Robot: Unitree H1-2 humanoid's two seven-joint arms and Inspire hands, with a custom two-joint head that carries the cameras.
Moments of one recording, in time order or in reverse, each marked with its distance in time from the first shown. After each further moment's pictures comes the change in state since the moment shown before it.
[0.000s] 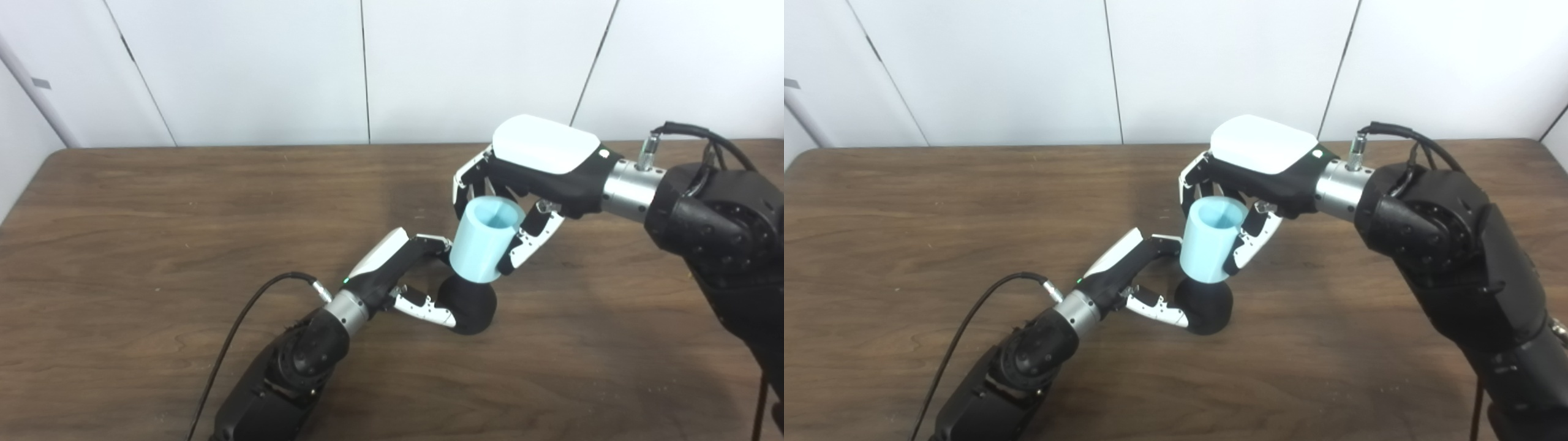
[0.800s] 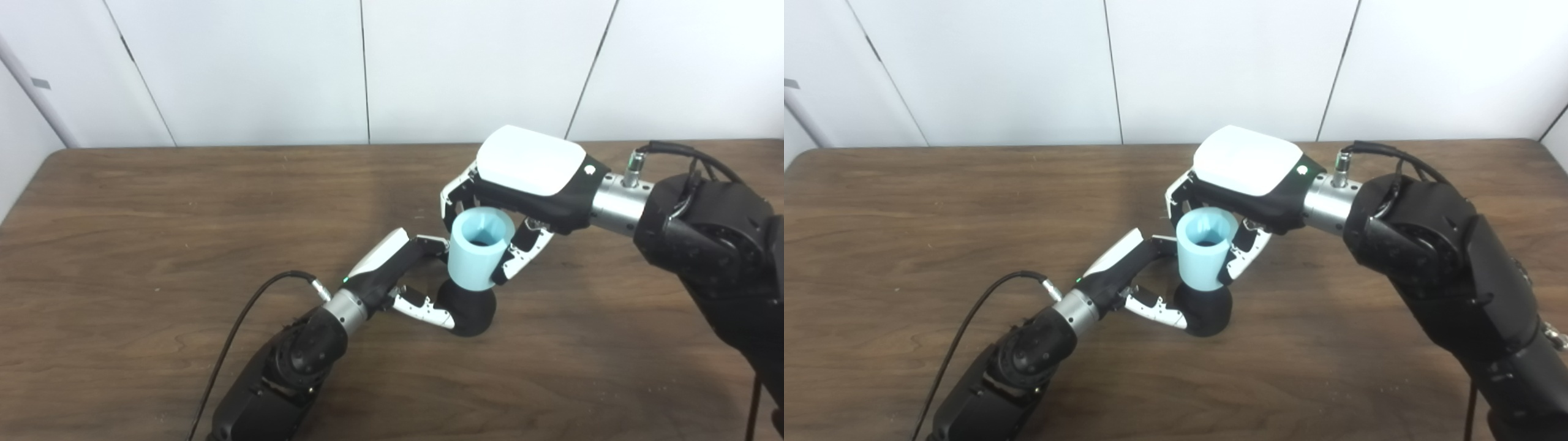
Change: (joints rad) left arm -0.003 0.005 0.006 -0.004 -0.001 0.000 -0.023; right arm -0.010 0.000 0.062 -0.030 -0.063 -0.094 -0.005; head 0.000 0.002
